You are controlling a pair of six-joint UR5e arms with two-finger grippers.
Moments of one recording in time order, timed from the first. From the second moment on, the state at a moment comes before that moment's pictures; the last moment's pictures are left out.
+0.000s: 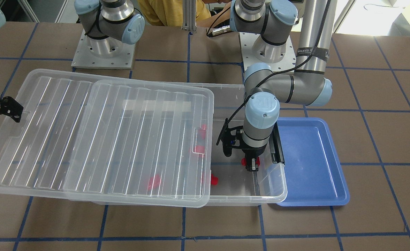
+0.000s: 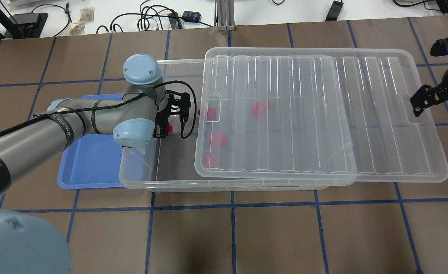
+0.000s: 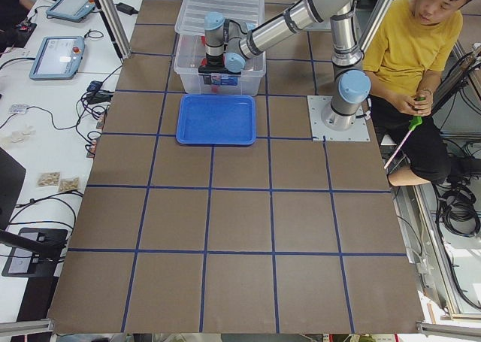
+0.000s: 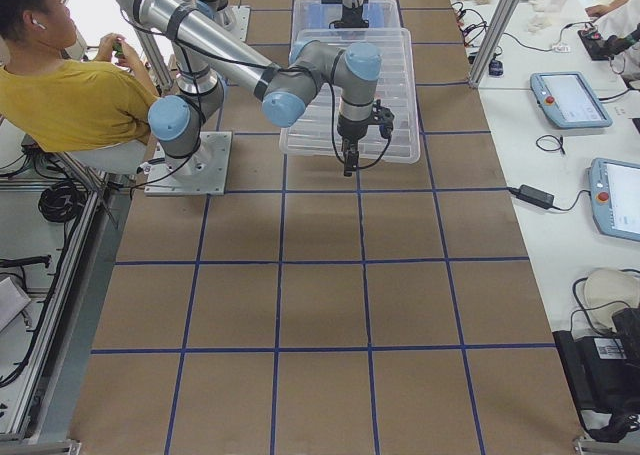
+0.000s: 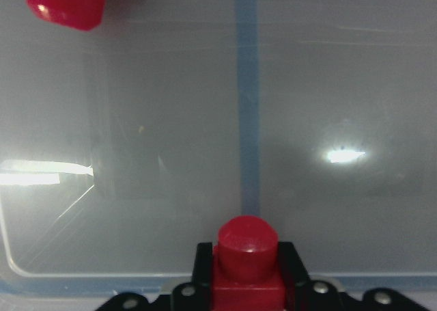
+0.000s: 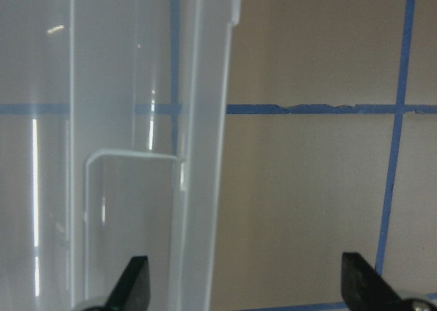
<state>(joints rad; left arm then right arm) -1.68 -1.98 -1.87 -0.82 1.68 1.48 1.10 -1.48 1.82 -1.93 -1.70 -0.49</state>
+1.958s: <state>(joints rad) -1.25 -1.77 -1.82 -1.17 1.51 0.85 1.10 -1.46 1.80 -1.92 -1.71 -0.65</state>
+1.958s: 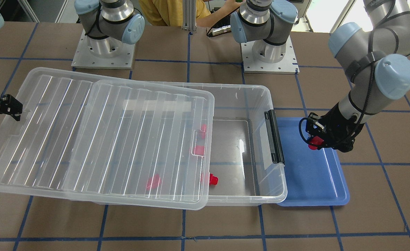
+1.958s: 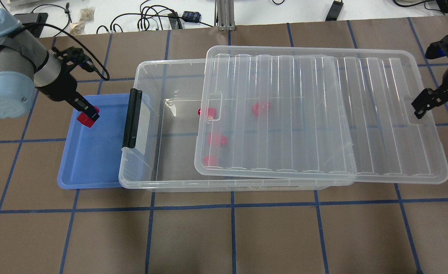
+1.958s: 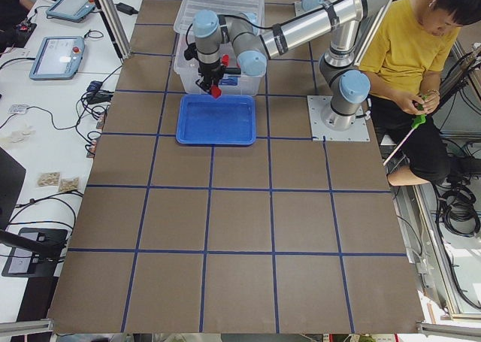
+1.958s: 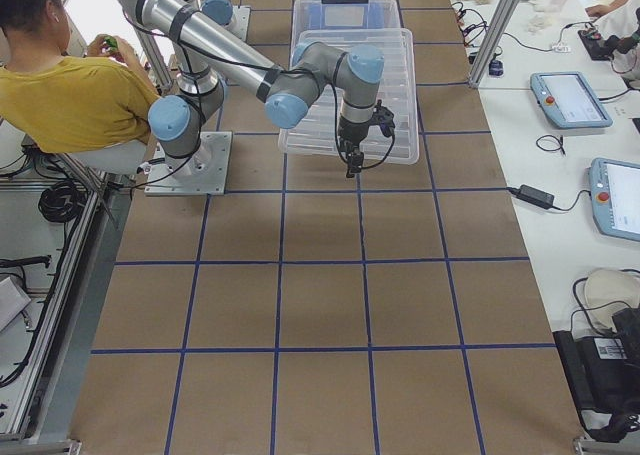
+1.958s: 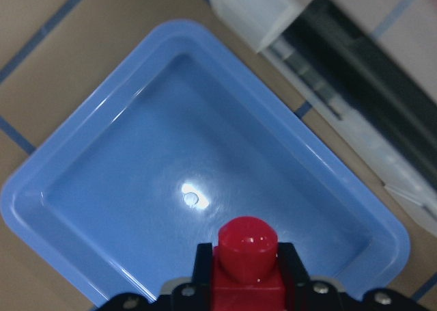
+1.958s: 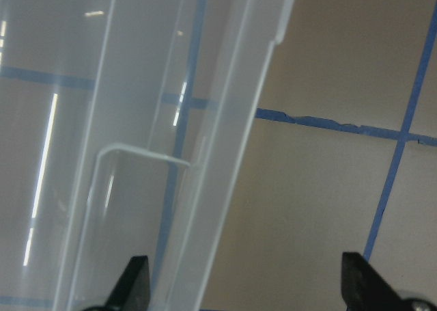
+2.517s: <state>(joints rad) -1.20 -1.90 -1.90 -1.02 1.51 0.37 1.10 -1.46 1.72 -1.91 -1.69 -0.64</state>
